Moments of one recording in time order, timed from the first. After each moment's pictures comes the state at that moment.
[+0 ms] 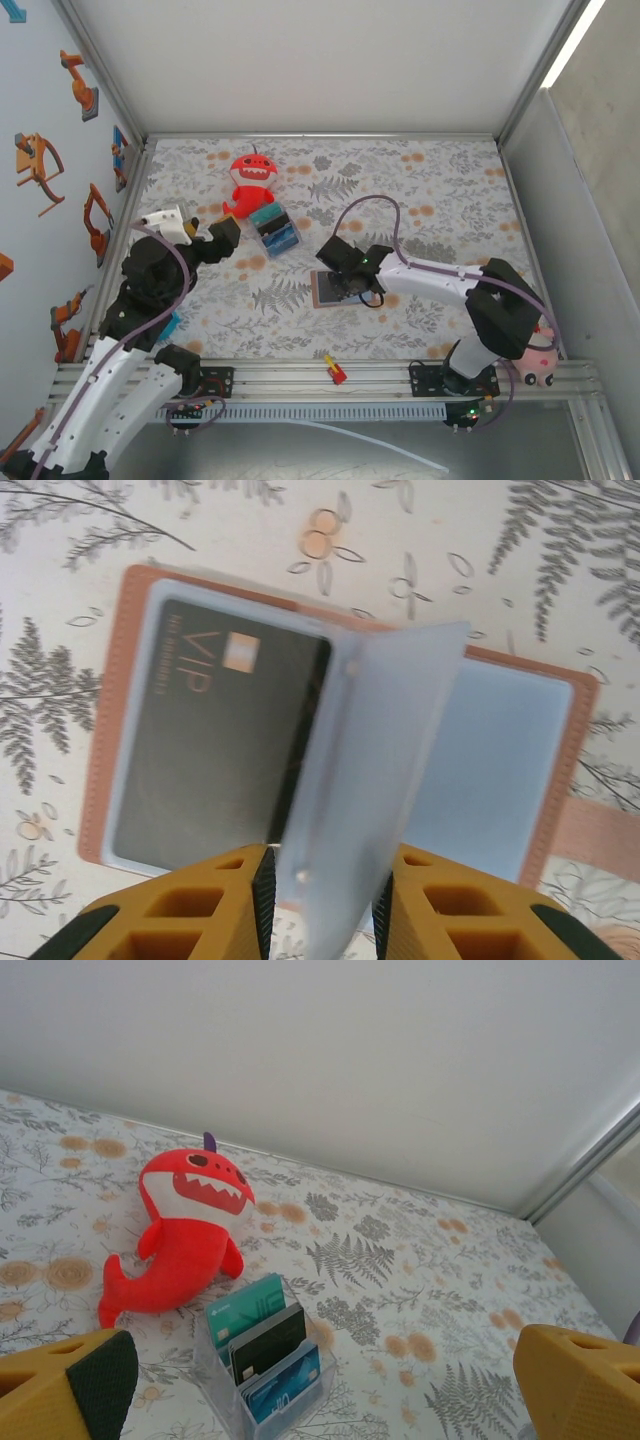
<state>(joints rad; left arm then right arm) -0.46 0.58 0.69 -0.32 -0.09 -0.44 0.95 1.57 0.97 -0.64 0.17 0.58</state>
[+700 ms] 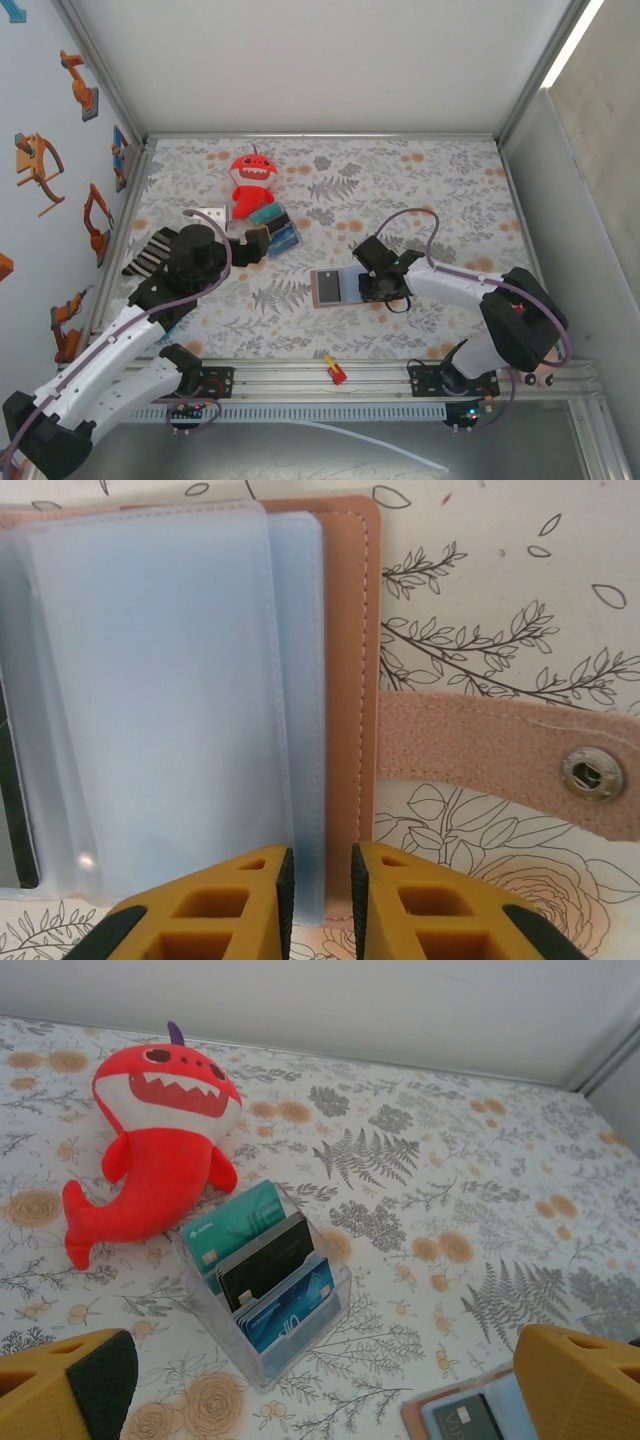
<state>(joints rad) -0.66 0.81 0.69 -0.31 -0.22 -0.39 0.74 1.46 0.74 -0.56 0.02 0.64</state>
